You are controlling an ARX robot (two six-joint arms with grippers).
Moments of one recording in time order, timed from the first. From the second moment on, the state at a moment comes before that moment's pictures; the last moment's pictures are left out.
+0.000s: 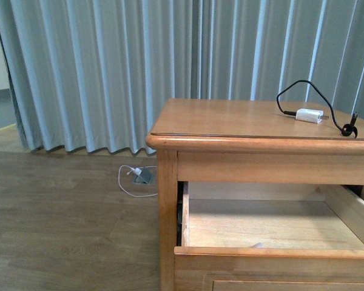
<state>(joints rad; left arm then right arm) -0.13 0.63 0.18 0.45 -0.13 -0.03 0.00 0.10 0.11 -0.02 0.00 0.00</state>
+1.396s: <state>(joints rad) 0.00 0.02 0.02 0.01 0.00 0.00 0.00 0.10 0.11 -0.02 0.00 0.00</state>
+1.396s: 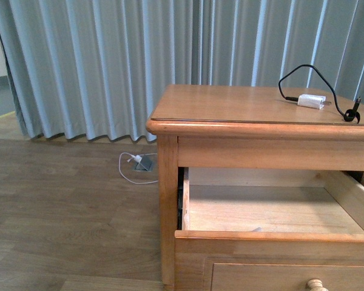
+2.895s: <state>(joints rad) 0.00 0.00 0.02 0.00 0.00 0.00 0.21 1.64 0.54 0.54 0.07 0.10</state>
